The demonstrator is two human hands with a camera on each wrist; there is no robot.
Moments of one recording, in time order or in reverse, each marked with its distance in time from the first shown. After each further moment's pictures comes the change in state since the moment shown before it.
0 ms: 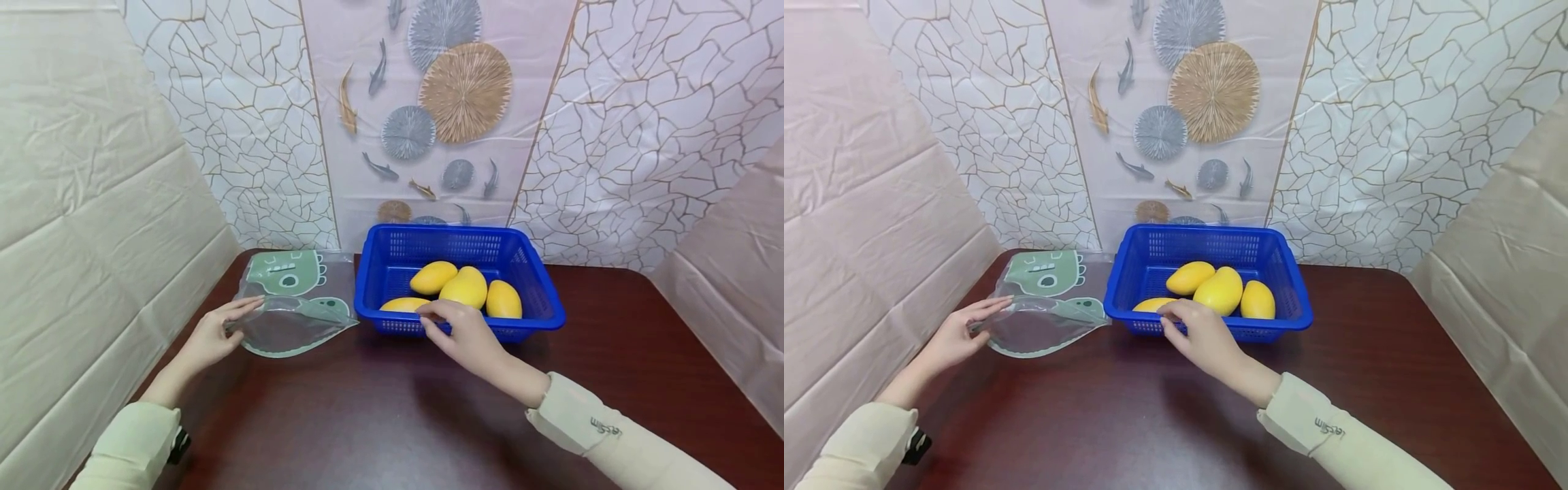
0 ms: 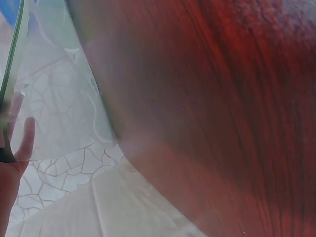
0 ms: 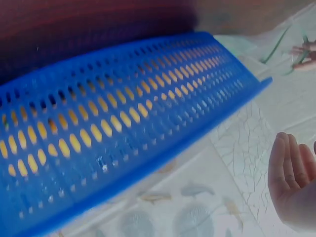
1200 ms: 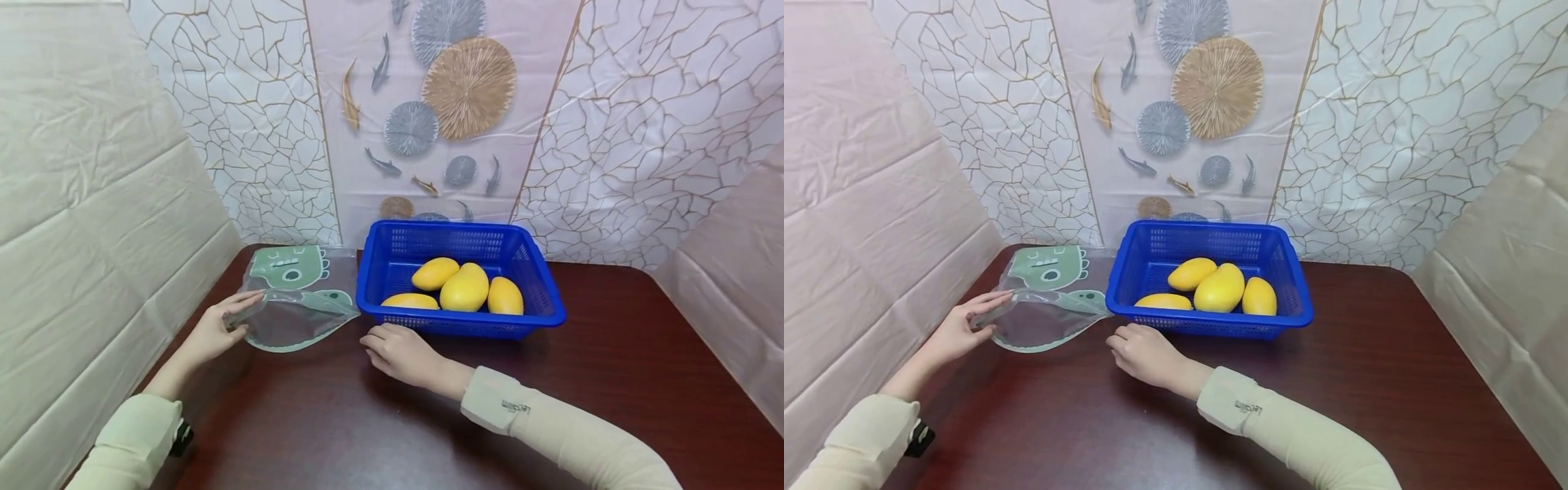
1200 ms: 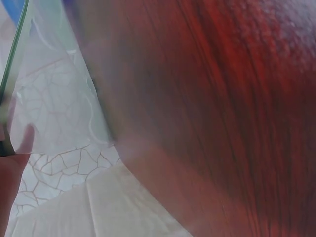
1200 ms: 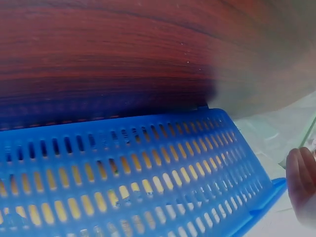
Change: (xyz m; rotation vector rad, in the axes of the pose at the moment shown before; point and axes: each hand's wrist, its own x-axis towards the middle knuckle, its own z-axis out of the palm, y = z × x) left_hand -0.003 -0.007 0.000 -0.153 -0.016 -0.040; right_hand 0.007 0.000 0.094 -0.319 -0.164 -0.438
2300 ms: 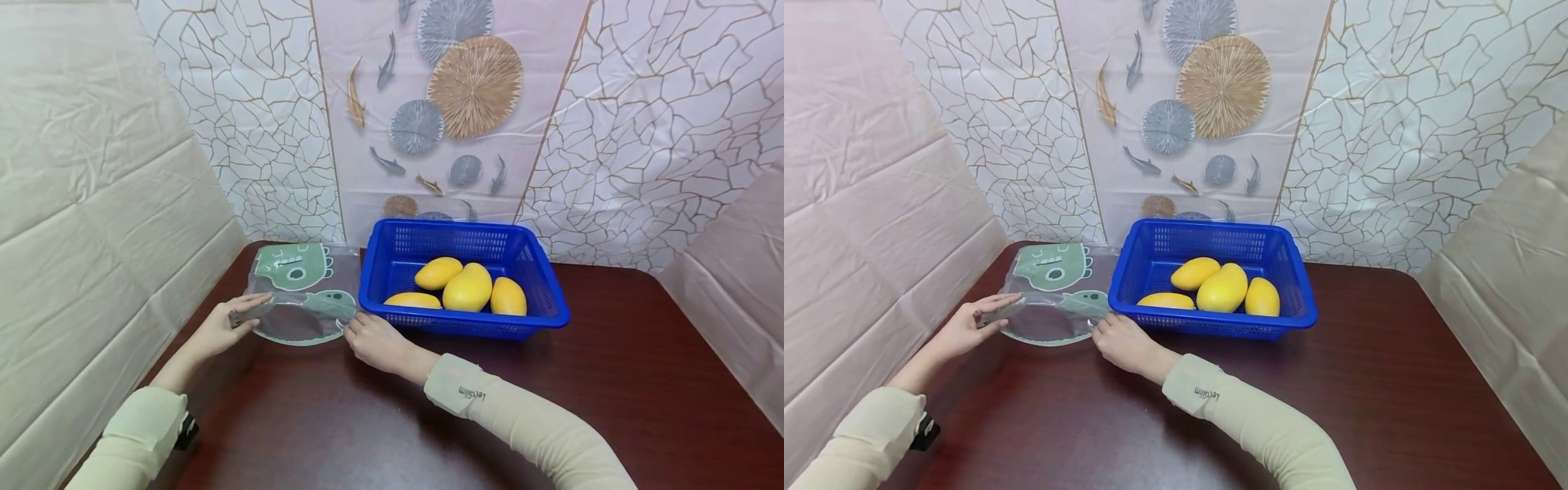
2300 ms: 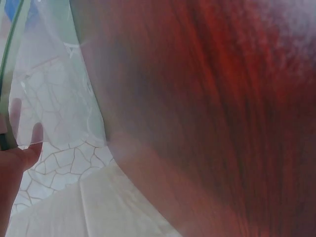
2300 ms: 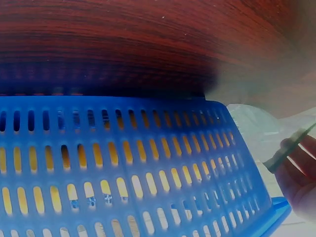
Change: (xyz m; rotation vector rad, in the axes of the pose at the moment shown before) left_hand 0.001 -0.002 0.003 -0.066 -0.033 0.021; right_hand 0.036 0.001 0.044 -0.386 -0.018 -0.132
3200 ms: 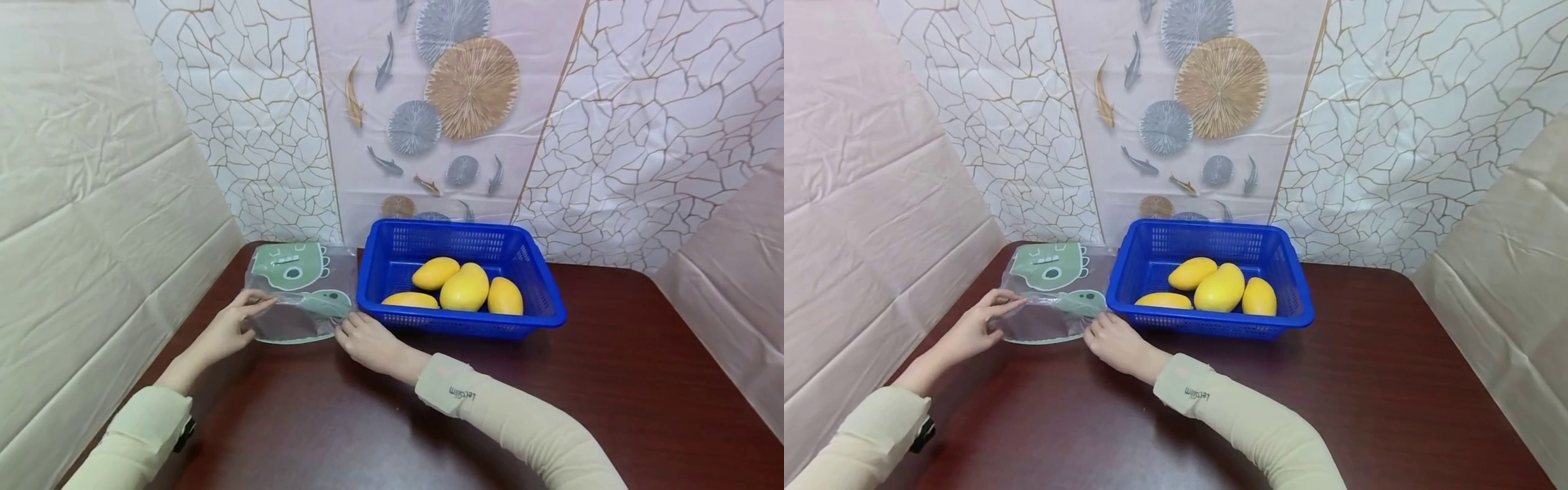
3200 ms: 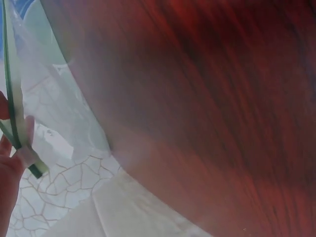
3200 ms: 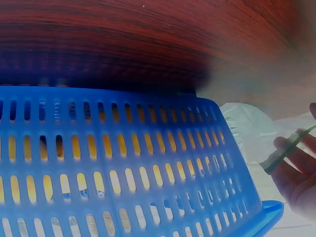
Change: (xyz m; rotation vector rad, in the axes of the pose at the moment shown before) left_hand 0.004 0.003 0.012 0.323 -0.053 0.032; right_hand 0.005 -0.004 0.002 -0.084 0.015 -0.034
